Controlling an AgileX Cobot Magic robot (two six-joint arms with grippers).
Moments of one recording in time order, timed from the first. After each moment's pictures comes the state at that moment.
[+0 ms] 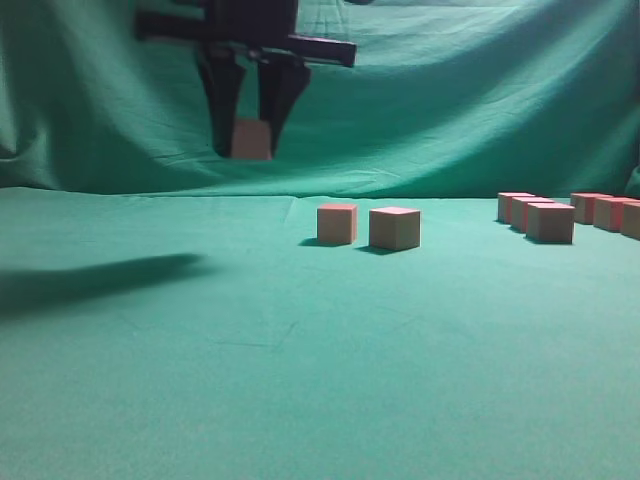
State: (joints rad) left arm -0.01 -0.01 0.02 0.02 0.35 0.01; right arm 0.73 2.28 -2.16 -0.04 1.24 0.18
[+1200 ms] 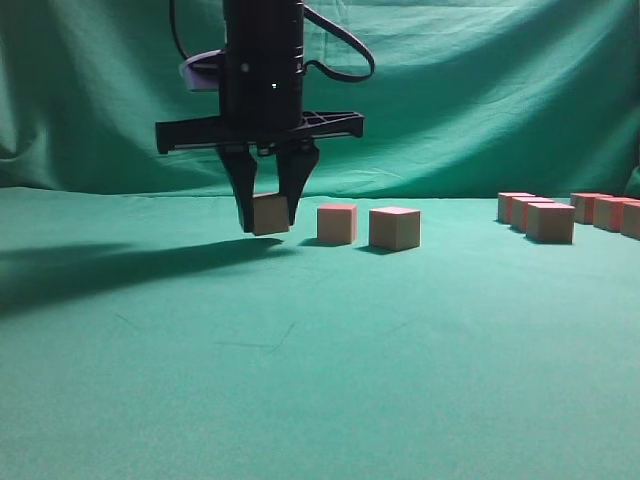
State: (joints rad) left arm -0.01 -0.01 0.02 0.02 0.35 0.01; right arm 0.73 2.42 -2.17 -0.21 1.14 0.38
